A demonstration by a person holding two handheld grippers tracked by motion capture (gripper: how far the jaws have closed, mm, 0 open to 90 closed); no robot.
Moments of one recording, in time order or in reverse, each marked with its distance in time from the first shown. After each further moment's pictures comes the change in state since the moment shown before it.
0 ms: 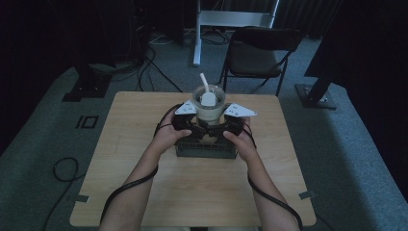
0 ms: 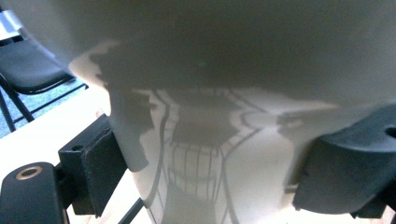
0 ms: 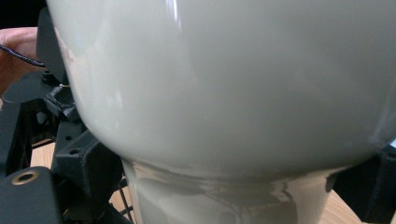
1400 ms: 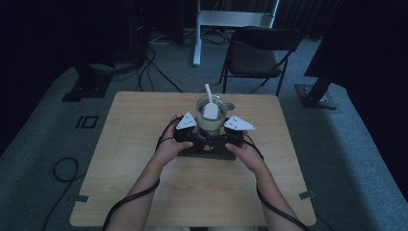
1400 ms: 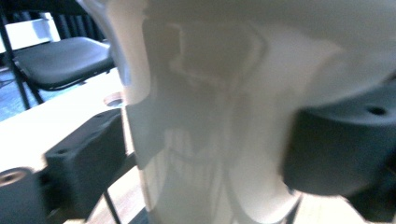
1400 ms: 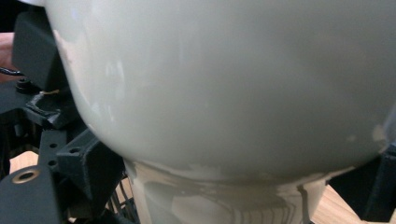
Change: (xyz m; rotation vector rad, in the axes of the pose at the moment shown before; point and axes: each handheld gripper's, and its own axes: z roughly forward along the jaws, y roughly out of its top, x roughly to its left) left arm -0.019 -0.038 0.011 -0.056 0.095 -0.013; right arm 0.013 -0.037 -0.007 -0.017 -0.084 -0.029
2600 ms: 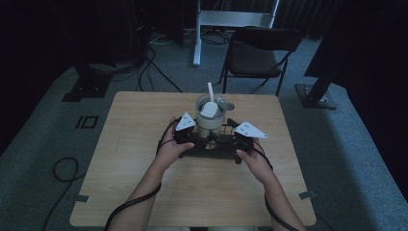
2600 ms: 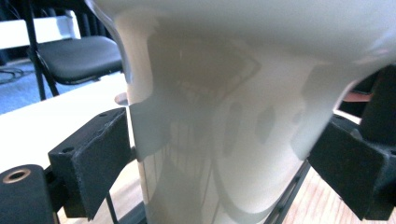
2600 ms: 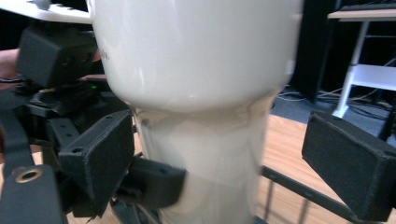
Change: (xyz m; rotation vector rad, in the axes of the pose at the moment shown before) left arm -0.010 0.001 -0.006 -0.050 0.062 -0.101; right arm 0.006 0.002 -0.042 0.001 -0.129 0.072
